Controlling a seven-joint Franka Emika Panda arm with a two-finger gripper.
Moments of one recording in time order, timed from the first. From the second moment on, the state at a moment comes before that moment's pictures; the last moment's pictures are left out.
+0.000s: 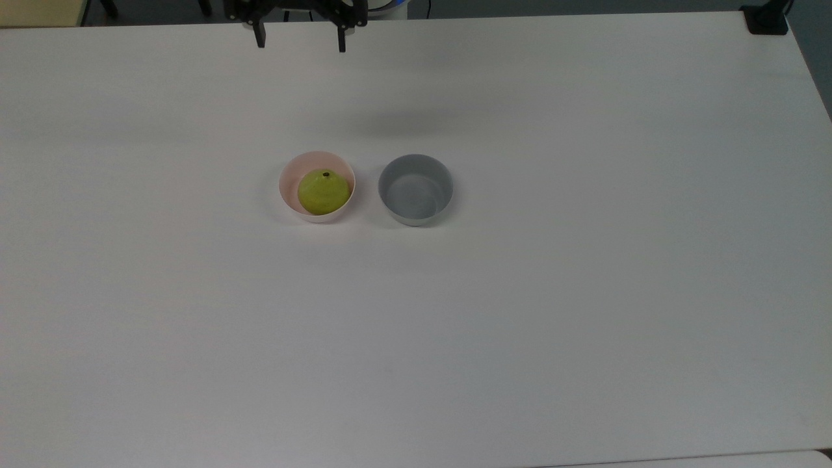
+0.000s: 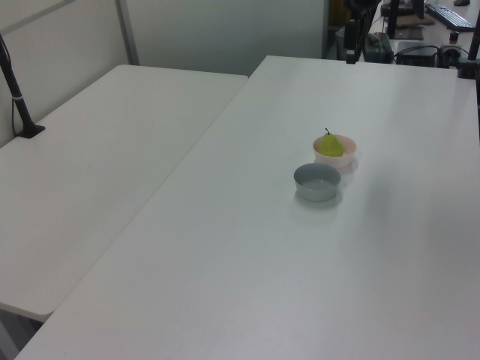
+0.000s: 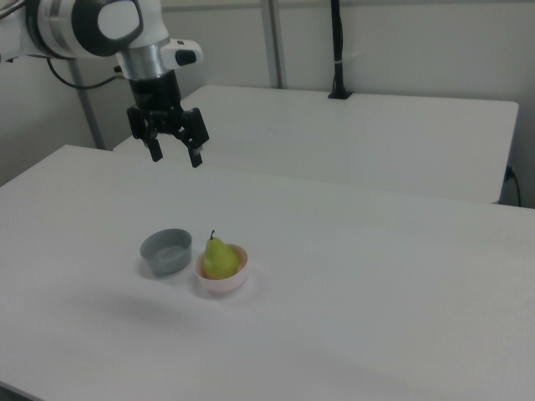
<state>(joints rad) 0.02 0.04 -0.03 -1.59 -0.06 1.64 -0.02</state>
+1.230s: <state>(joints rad) 0.00 0.17 -0.03 -1.80 -0.10 1.90 -0.08</state>
